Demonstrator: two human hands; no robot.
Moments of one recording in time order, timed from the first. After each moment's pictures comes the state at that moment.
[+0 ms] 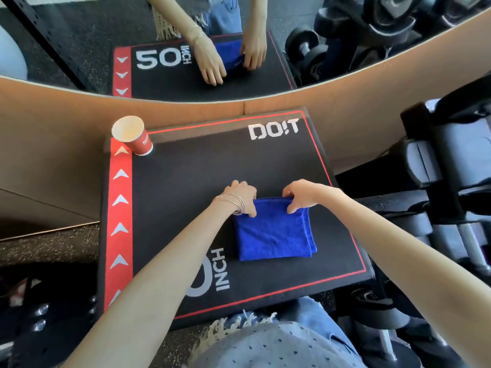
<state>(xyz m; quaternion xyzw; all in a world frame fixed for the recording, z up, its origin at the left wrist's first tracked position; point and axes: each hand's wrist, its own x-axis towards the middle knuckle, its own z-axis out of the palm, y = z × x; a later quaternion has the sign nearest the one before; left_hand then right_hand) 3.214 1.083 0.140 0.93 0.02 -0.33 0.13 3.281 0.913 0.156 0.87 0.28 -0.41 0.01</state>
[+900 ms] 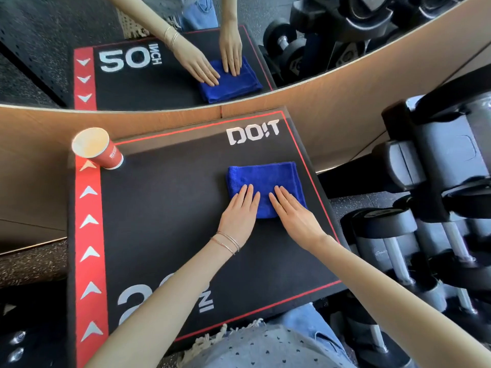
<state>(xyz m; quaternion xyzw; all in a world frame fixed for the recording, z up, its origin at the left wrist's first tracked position) 3.191 1.040 0.088 0.99 -0.10 -0.10 0.03 3.228 0.866 0.109 0.93 0.34 -0.08 -0.04</state>
